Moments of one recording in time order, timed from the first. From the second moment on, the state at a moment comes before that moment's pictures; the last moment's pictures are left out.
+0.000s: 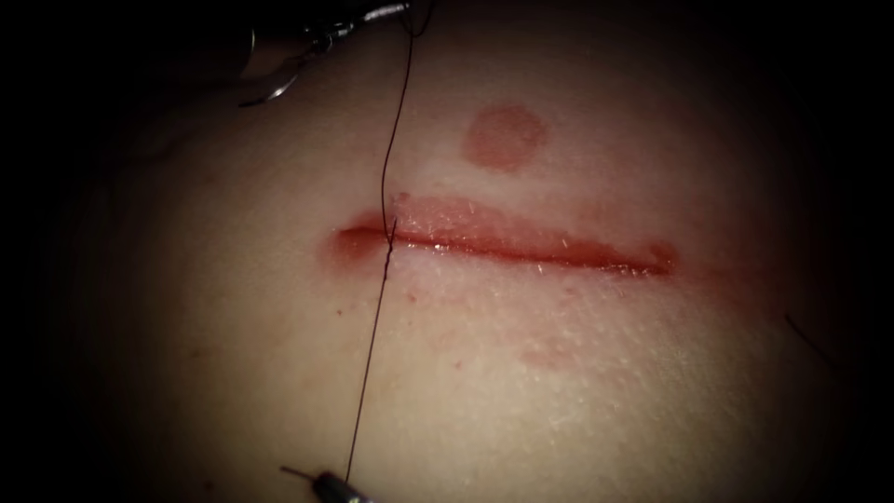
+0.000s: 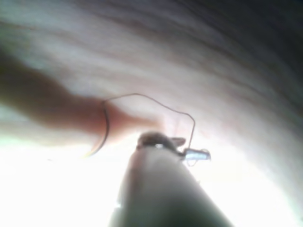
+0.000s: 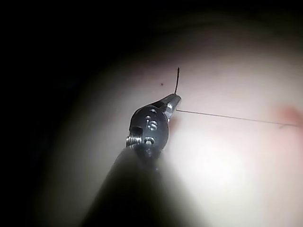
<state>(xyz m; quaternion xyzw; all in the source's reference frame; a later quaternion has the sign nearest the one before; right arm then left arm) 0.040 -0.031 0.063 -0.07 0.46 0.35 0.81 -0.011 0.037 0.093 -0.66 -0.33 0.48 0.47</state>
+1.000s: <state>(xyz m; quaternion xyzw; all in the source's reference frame) 0.041 -0.031 0.062 -0.07 0.46 0.35 0.81 -0.006 0.029 0.088 -0.71 -0.22 0.61 0.29</state>
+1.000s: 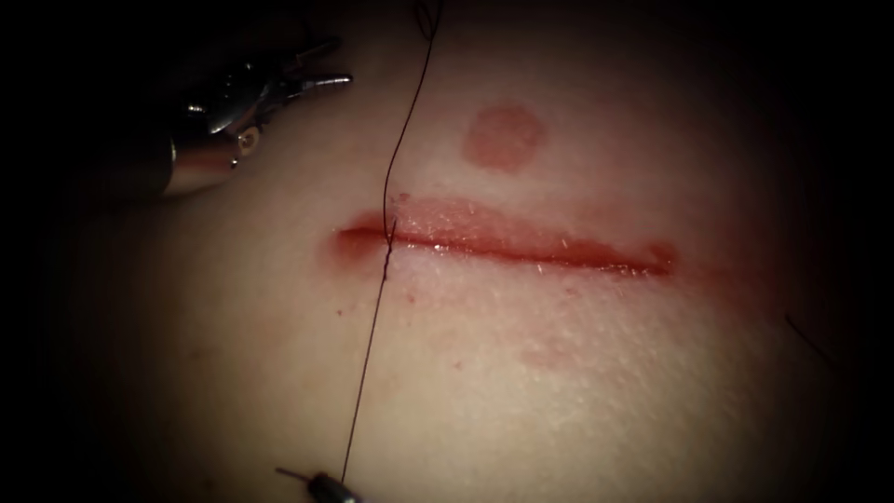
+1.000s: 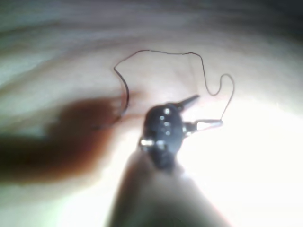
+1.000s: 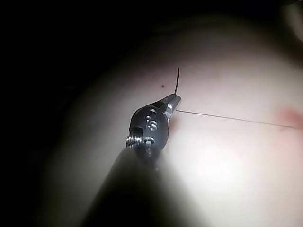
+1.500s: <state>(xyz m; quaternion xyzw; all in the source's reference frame) 0.041 -0.031 0.062 -0.07 0.46 0.35 0.81 -0.012 0.032 0.093 -0.68 -0.28 0.57 0.36</state>
